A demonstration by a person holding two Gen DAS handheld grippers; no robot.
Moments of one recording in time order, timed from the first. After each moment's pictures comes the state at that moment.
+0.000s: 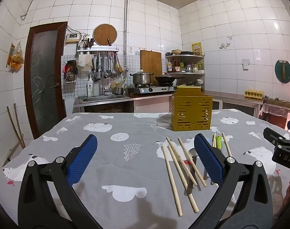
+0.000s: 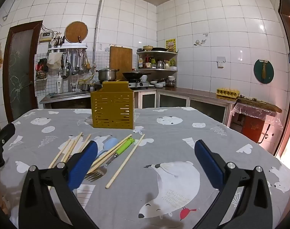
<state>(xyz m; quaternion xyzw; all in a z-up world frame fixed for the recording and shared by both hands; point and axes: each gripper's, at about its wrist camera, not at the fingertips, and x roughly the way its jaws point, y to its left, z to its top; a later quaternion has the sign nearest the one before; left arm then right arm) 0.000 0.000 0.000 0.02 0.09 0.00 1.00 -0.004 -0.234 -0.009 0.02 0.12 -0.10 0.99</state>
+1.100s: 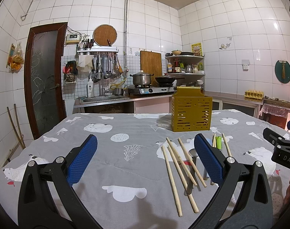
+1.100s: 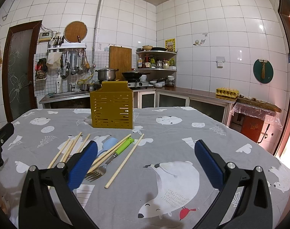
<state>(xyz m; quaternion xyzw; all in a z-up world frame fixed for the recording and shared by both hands) 0.000 0.000 0.000 0.02 0.09 0.00 1.00 -0.002 -0.232 -0.010 0.02 0.12 -0.10 0.99</state>
